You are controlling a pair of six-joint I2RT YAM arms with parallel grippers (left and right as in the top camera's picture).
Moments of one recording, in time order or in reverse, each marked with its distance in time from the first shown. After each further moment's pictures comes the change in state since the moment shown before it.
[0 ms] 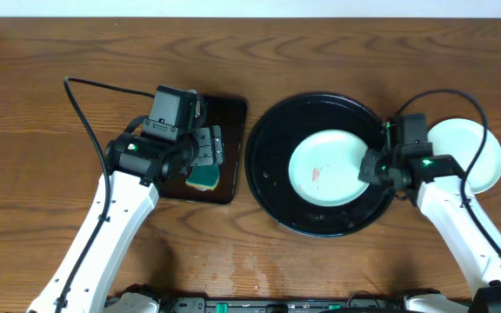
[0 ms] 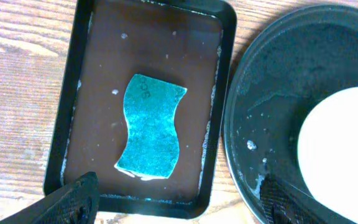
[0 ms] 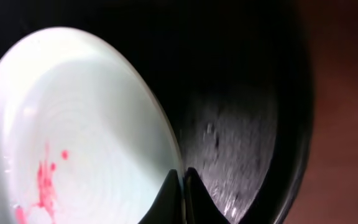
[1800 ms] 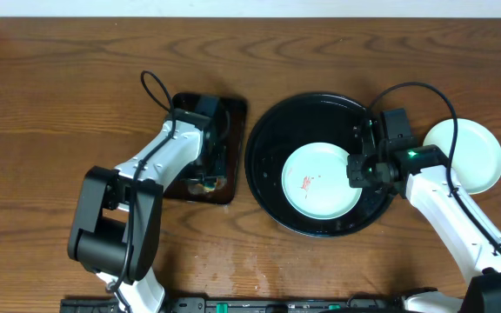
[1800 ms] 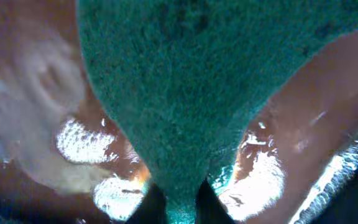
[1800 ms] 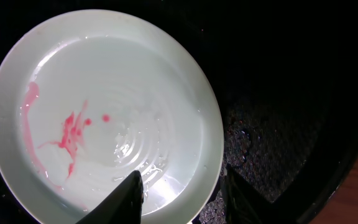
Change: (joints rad) left arm 0.000 0.527 -0.017 -0.011 0.001 -0.010; right arm 0.059 0.052 0.071 -0.047 -0.045 -0.293
